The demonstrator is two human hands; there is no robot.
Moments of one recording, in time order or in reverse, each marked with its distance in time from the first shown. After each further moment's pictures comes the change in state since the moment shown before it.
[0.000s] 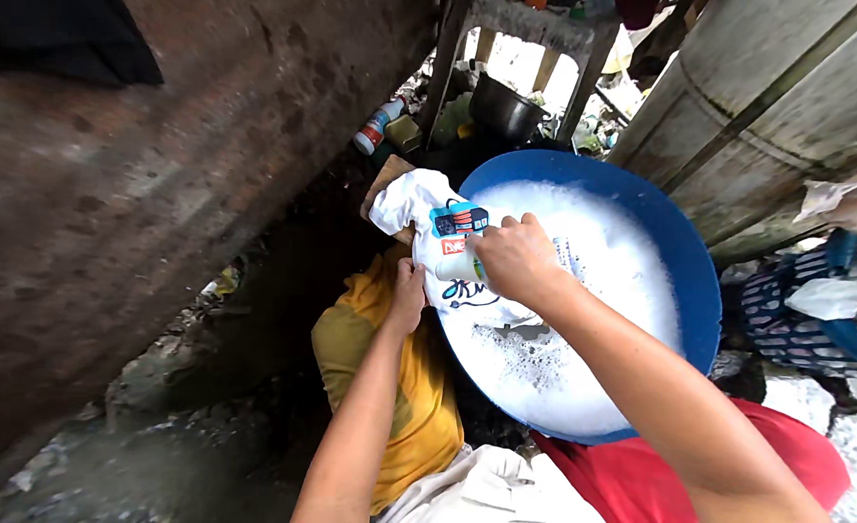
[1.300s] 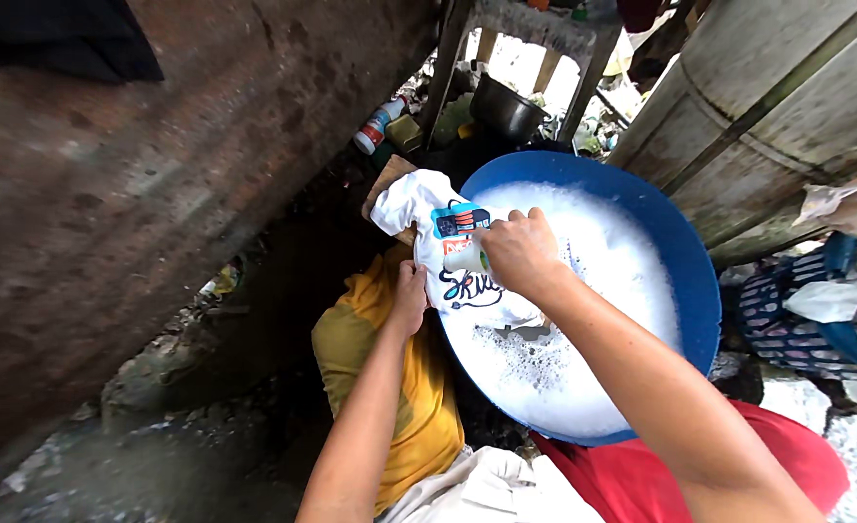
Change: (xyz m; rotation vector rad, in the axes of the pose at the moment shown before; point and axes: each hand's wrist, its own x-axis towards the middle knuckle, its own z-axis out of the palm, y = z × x) left_hand -0.013 0.008 0.000 0.019 -0.031 -0.029; right_hand 0.010 0.005 0.004 -0.002 0.020 0.064
